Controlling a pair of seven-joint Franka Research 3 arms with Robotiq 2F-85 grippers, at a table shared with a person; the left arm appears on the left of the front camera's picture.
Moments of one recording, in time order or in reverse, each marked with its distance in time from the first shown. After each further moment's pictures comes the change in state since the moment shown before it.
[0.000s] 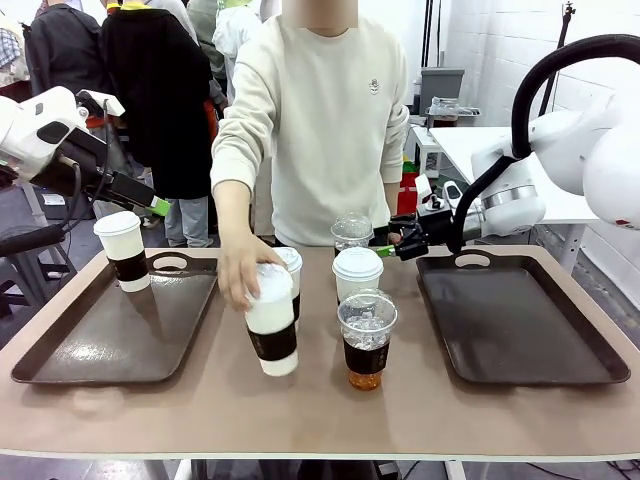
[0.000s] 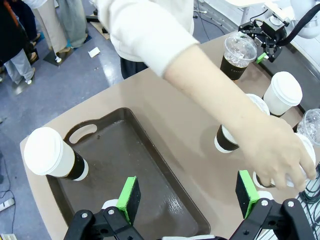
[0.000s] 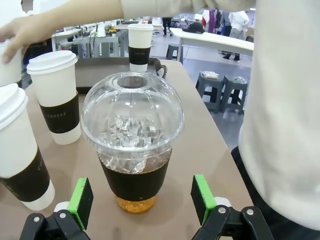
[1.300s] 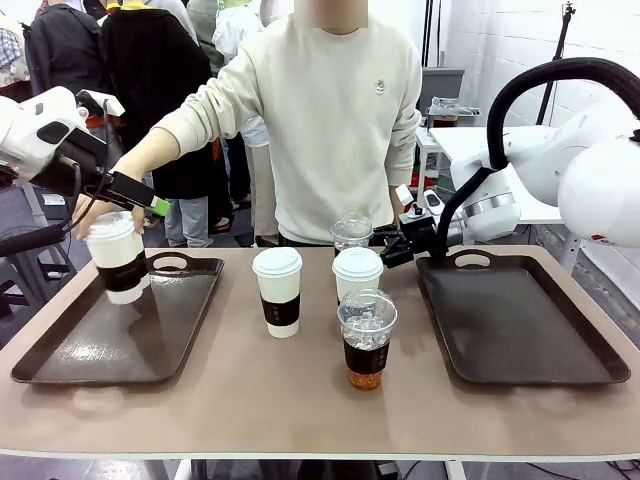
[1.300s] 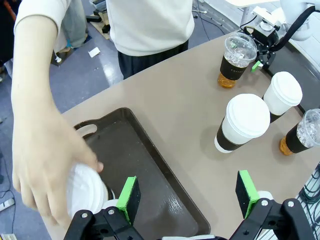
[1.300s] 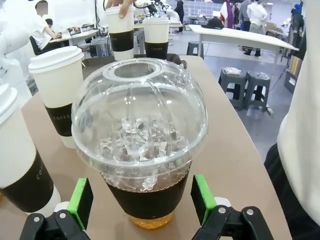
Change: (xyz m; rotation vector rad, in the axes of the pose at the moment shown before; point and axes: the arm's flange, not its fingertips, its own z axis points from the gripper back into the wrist) left arm 0.000 0.000 0.000 0.000 0.000 0.000; right arm -0.013 -0.007 -0.038 0.107 0.007 -0.063
